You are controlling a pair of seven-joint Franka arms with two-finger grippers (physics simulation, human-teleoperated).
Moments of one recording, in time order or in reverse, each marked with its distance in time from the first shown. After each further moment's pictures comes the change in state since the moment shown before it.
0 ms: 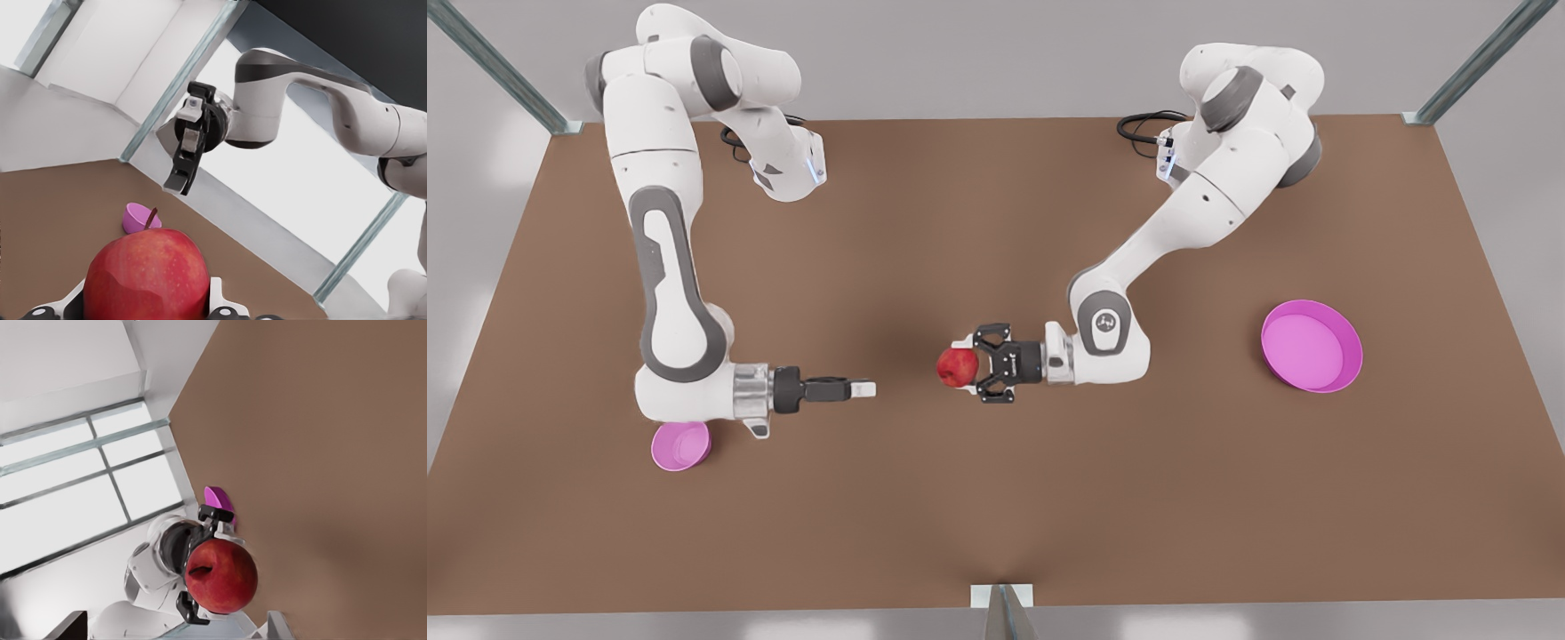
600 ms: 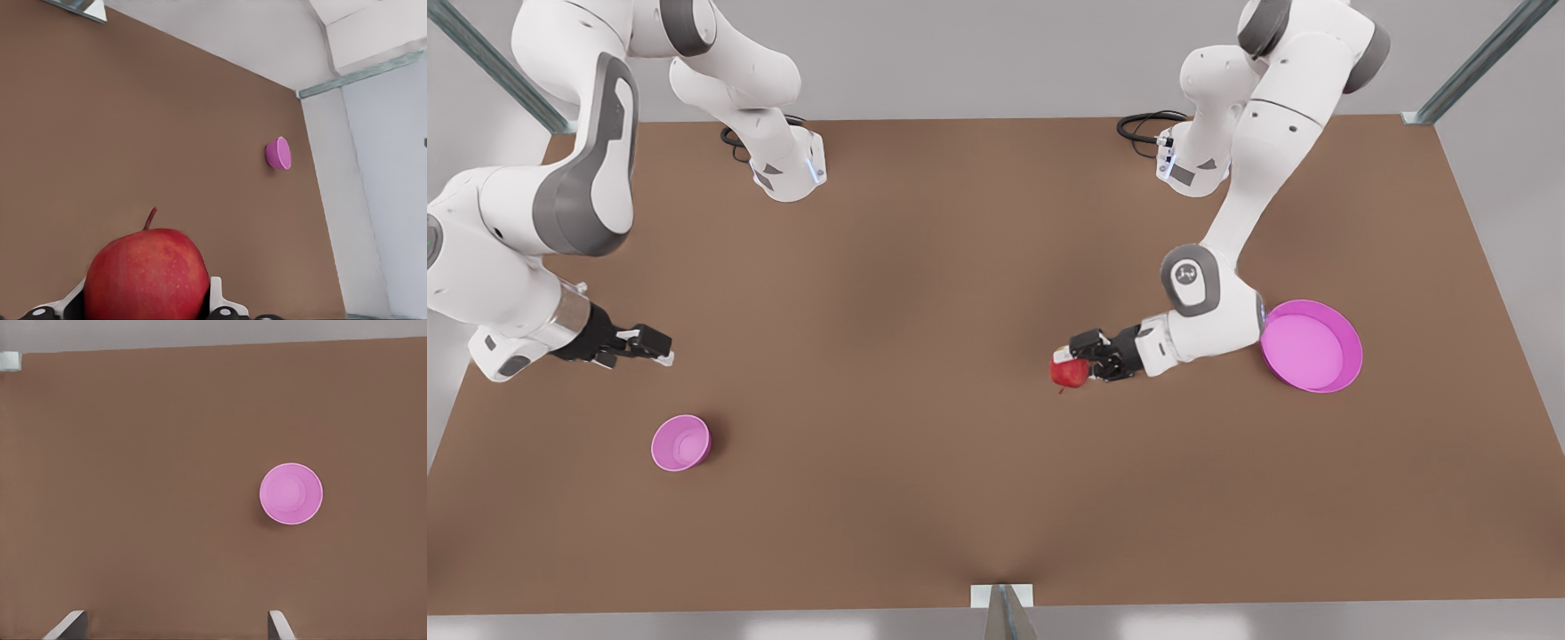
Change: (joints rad) left arm 0.101 -0.444 0.201 -0.398 0.384 0.025 -1.095; right arm -0.085 -0.278 -0.104 0.245 -1.209 -0.165 0.113
